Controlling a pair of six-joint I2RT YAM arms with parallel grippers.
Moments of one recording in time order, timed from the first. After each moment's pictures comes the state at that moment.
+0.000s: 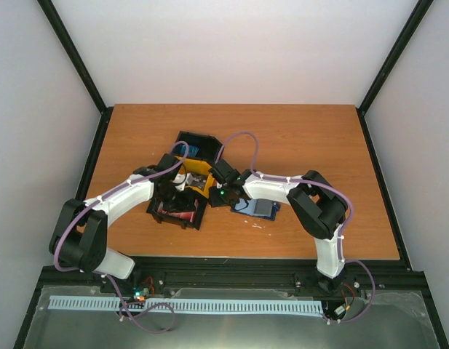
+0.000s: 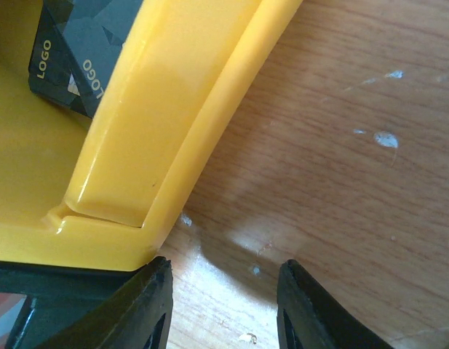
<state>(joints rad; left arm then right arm) -0.42 1.45 0.88 -0.73 0.43 -0.44 0.85 1.97 1.25 -0.37 -0.16 0.62</state>
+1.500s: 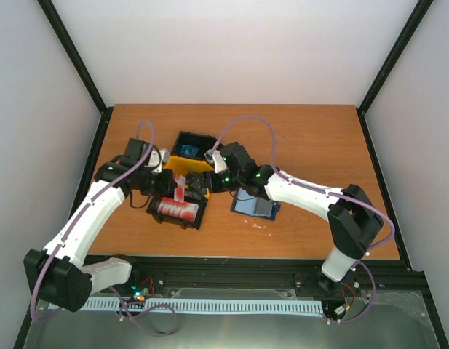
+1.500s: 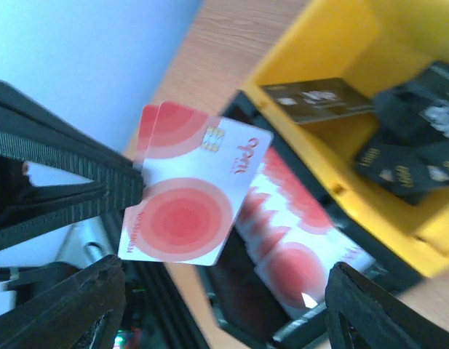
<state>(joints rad) -0.32 1.18 1.04 -0.94 0.28 -0.38 0.84 1.68 1.19 -0.19 -0.42 0.60</state>
